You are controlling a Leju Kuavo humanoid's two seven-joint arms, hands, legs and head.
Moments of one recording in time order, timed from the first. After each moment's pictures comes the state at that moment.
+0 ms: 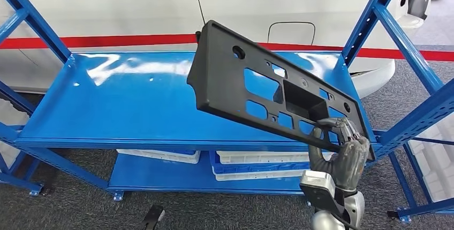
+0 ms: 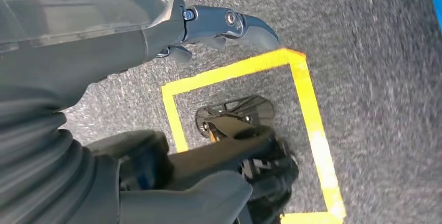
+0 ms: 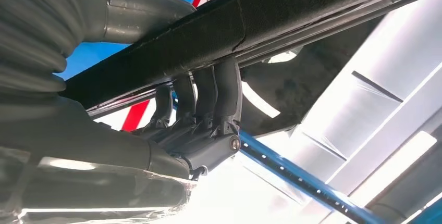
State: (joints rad) left arm -0.15 -0.15 0.15 -0.18 -0.16 0.11 -0.14; right arm 0.05 0.04 0.48 -1.71 0.75 -0.62 -0.43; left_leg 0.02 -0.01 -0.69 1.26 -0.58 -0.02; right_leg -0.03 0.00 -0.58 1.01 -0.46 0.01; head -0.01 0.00
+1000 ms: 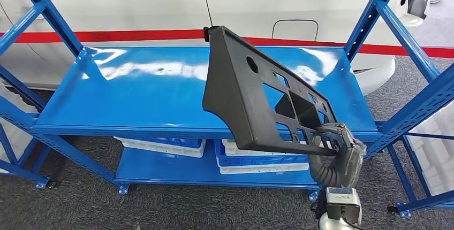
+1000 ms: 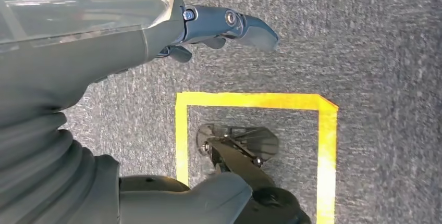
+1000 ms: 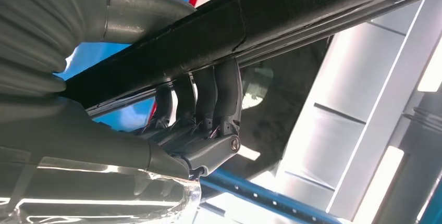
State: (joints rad) left arm -0.06 -0.13 0.28 -0.18 -0.07 0.20 -0.26; right arm 0.02 -0.03 0.52 -1.65 0.39 -0.52 -0.63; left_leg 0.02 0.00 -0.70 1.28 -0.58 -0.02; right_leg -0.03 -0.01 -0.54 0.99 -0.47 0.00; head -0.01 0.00
